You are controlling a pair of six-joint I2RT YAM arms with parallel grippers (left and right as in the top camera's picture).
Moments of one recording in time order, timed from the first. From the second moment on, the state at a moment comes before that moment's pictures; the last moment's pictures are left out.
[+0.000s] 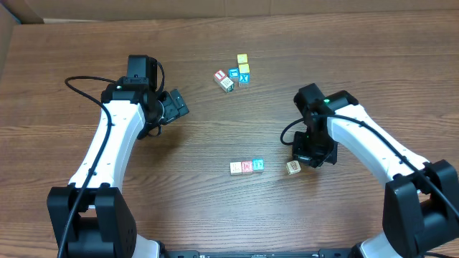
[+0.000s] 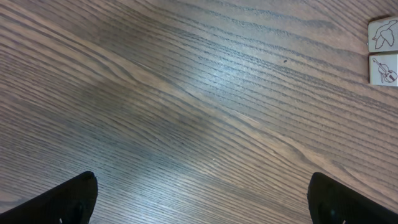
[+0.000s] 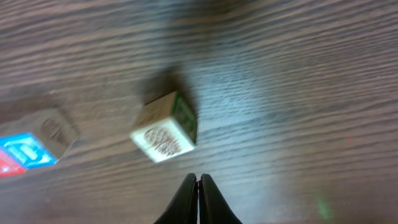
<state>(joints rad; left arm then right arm) -0.03 1.67 1.29 -0.90 0.01 -0.55 0.38 1.73 1.19 -1.15 -0.14 0.57</state>
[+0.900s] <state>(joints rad) -0.03 1.67 1.29 -0.90 0.01 -0.55 0.29 1.73 0.96 -0.86 -0.38 0.62</state>
